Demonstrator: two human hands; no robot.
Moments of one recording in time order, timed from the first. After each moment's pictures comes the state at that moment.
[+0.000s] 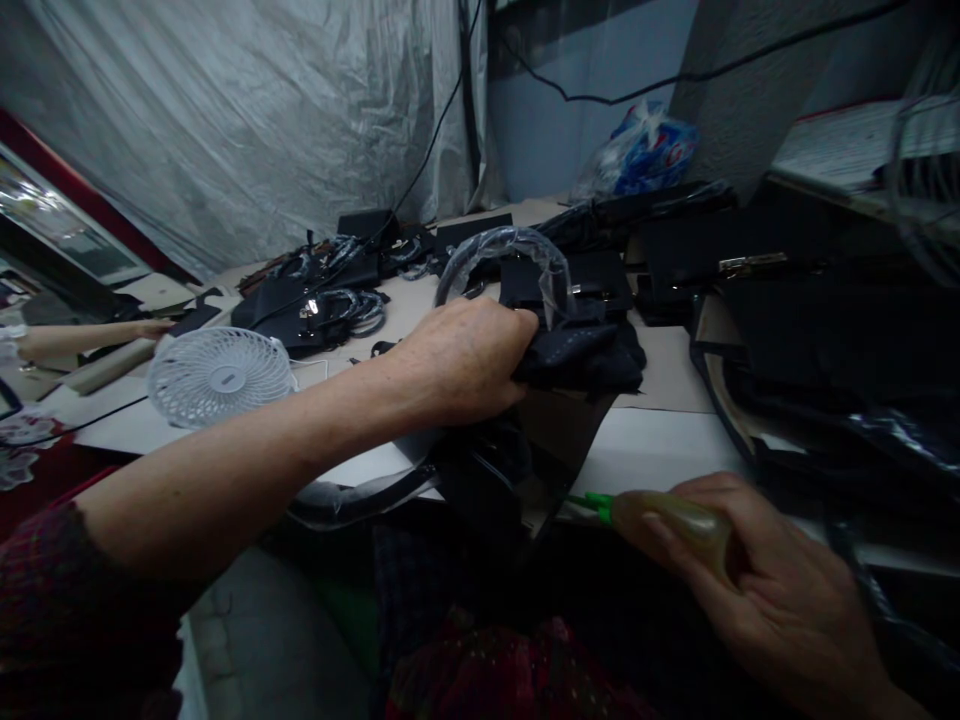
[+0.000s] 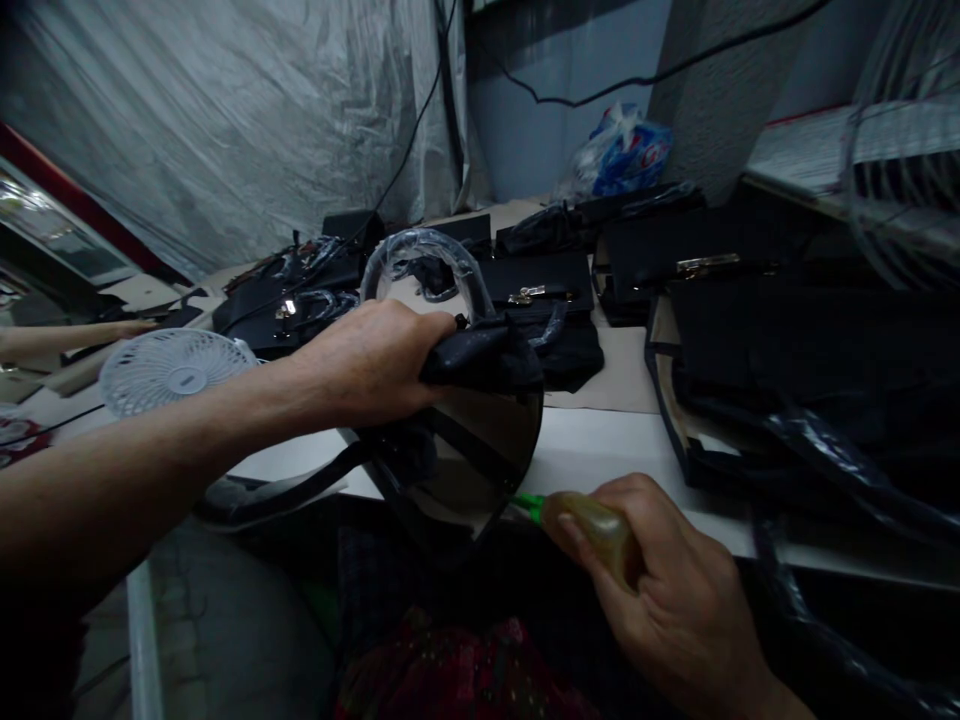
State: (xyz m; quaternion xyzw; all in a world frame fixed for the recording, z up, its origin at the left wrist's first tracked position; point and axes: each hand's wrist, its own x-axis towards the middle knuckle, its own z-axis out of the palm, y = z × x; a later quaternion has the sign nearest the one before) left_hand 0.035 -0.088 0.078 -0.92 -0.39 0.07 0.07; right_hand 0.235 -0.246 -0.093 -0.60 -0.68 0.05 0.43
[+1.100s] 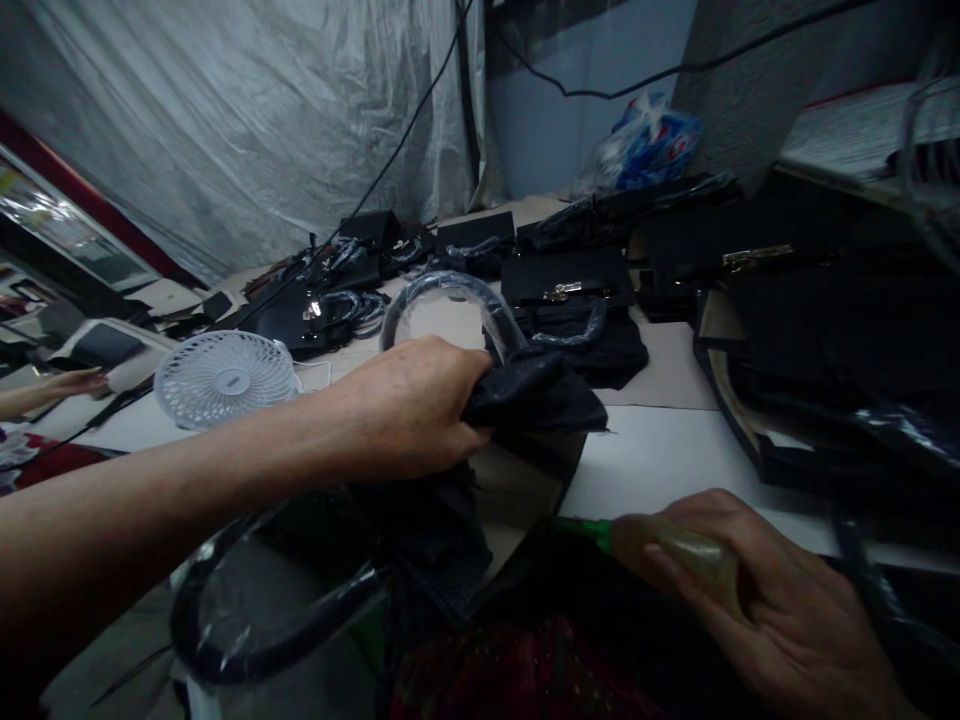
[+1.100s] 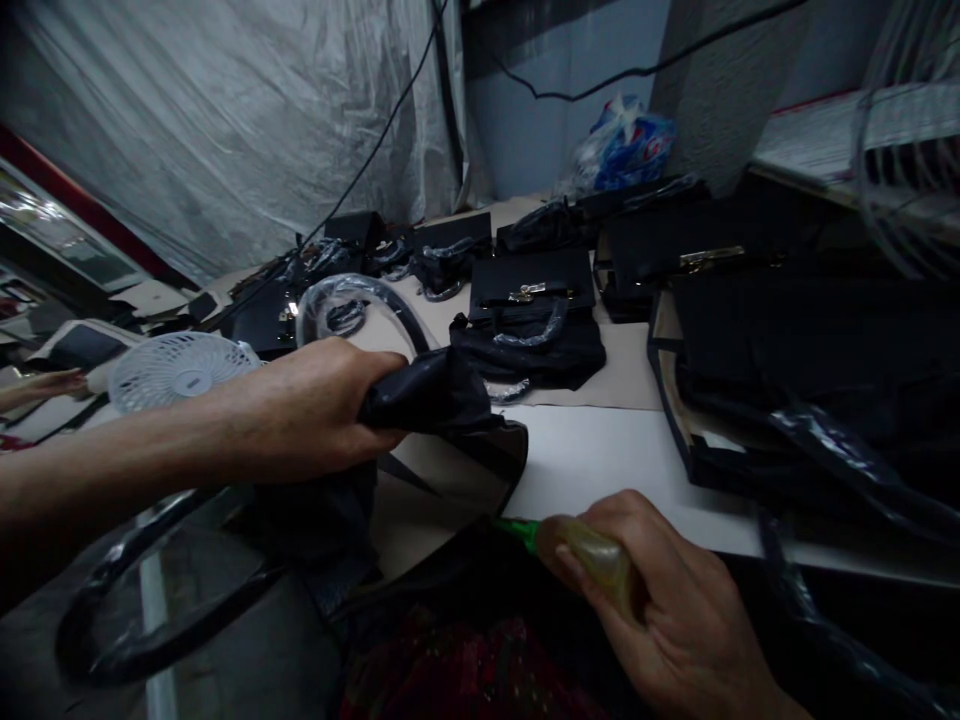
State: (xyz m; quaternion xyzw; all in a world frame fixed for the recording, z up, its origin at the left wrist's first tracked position) left_hand 0.006 -0.119 0.090 -0.89 -0.44 0.10 -0.02; right_hand 0.237 -0.255 -0.098 -0.55 -0.71 0.09 0.43
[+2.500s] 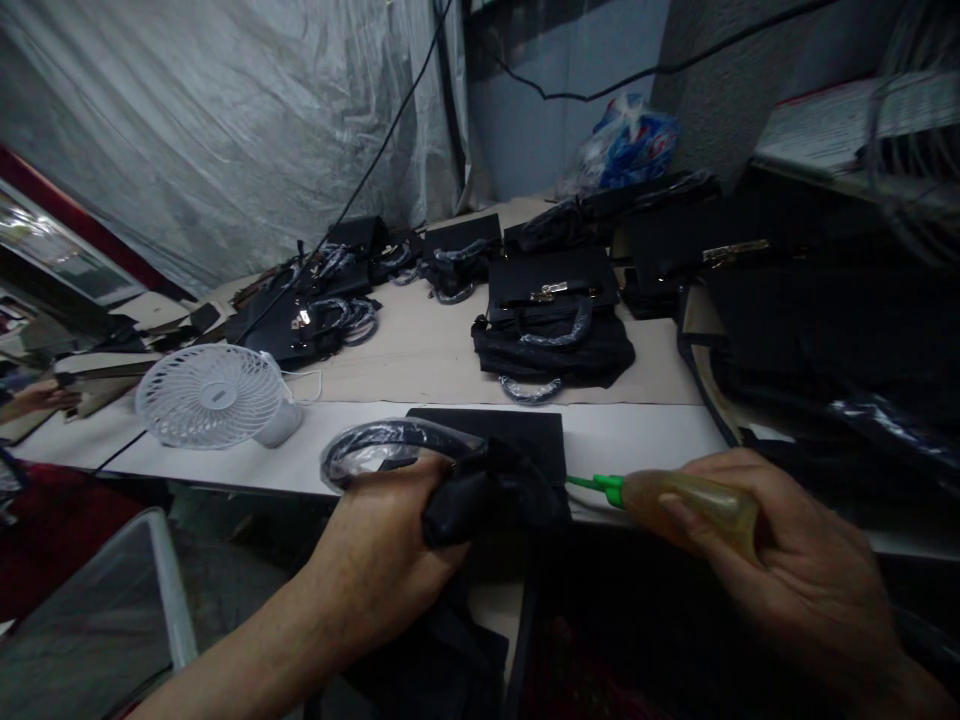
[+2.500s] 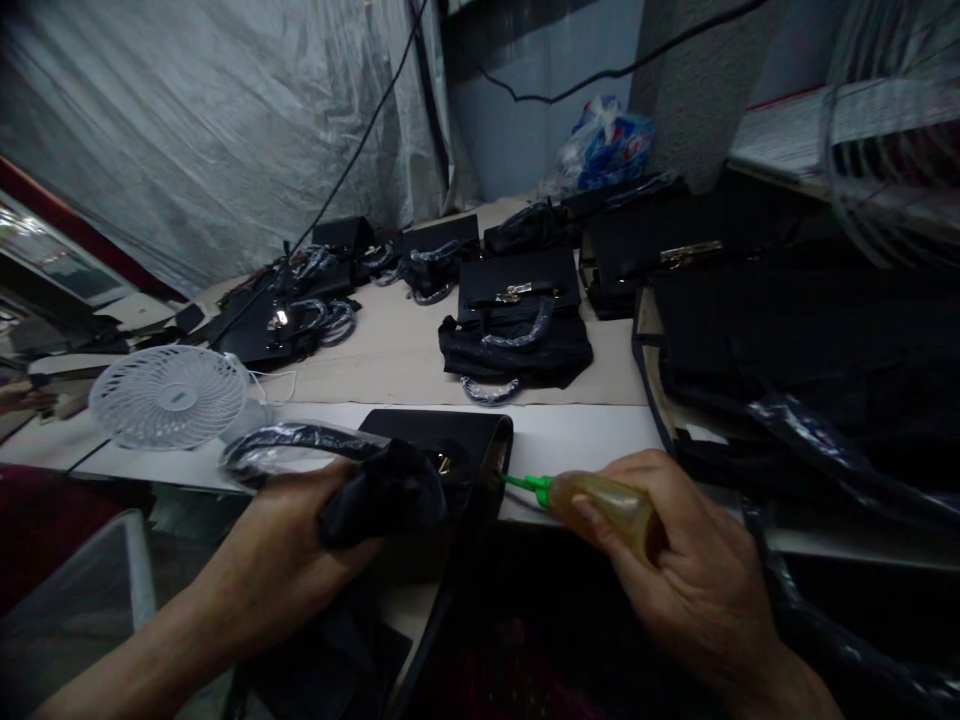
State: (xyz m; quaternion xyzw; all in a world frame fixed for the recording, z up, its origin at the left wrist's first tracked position) left_hand -0.033 -0.183 0.023 -0.83 -0.52 -0.07 -0.17; right_hand 0.250 -0.244 -0.096 -0.61 -0.64 0.08 0.46
